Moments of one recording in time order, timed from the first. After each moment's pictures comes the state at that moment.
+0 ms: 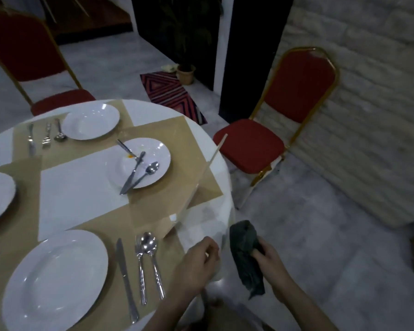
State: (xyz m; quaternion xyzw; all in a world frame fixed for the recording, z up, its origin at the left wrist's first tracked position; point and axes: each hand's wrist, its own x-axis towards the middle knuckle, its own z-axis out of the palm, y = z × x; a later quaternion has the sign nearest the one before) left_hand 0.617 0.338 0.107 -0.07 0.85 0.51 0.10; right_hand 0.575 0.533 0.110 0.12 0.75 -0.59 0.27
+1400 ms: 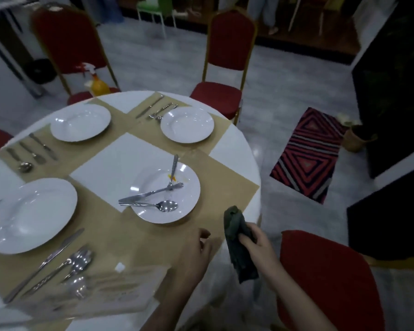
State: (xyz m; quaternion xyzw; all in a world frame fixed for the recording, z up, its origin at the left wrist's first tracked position) left_hand 0.273 0.347 0.068 -0.57 0.66 0.44 -0.21; right_hand 0.108 0.399 0.116 -0.32 0.70 -0.43 0.48
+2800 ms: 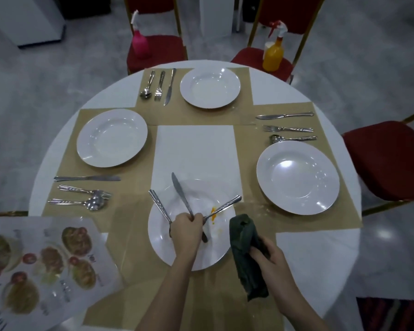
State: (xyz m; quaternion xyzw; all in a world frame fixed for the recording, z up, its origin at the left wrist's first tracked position) left_hand 0.220 0.132 0.060 -0.90 0.10 0.28 -0.33; right_hand 0.031 0.083 0.095 -0.48 0.52 -0.13 0.69
